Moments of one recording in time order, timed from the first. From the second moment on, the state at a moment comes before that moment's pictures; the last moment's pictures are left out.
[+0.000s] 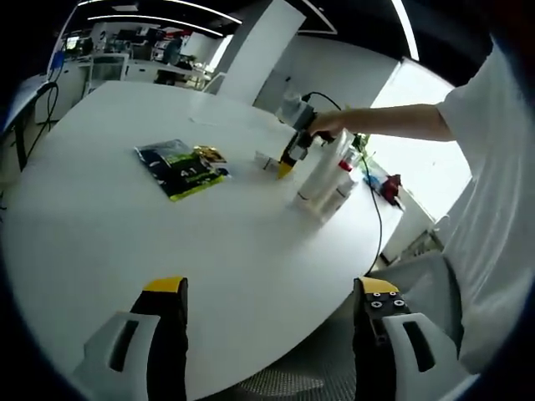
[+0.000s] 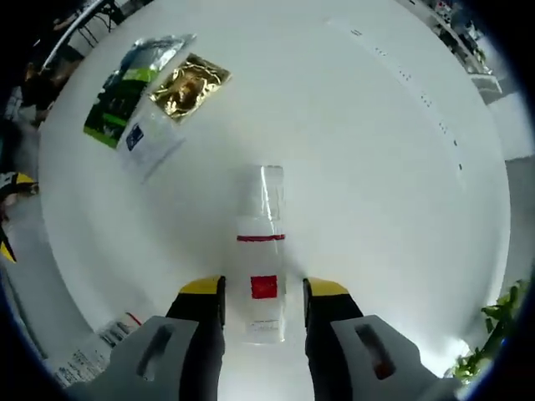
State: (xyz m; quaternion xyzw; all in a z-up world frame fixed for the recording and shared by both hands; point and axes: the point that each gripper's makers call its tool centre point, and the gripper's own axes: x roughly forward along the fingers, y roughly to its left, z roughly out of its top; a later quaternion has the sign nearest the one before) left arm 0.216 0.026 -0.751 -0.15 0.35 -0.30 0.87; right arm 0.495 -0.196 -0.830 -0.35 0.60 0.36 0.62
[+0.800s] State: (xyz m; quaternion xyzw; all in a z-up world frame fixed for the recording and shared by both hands) left arm 0.217 0.026 -0.752 -0.14 0.35 -0.30 0.87; right arm 0.492 -0.198 -0.831 -0.37 0.56 0.40 0.62
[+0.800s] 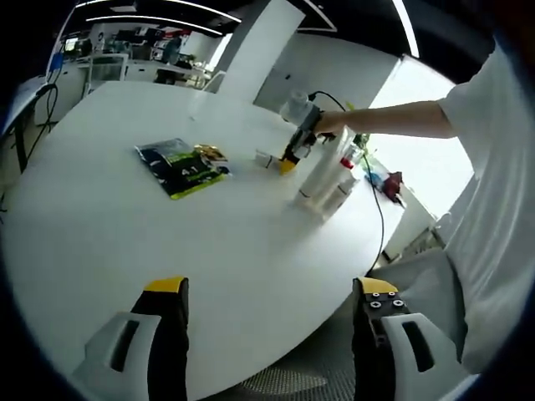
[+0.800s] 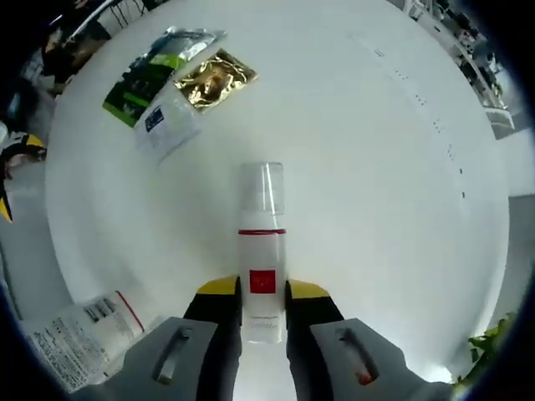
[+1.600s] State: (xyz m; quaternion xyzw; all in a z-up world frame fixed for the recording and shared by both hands) left arm 0.212 0.017 -0.747 -0.14 0.34 -0.33 0.87; right arm 0.500 -0.245 -0.755 -0.32 0.50 0.35 0.73
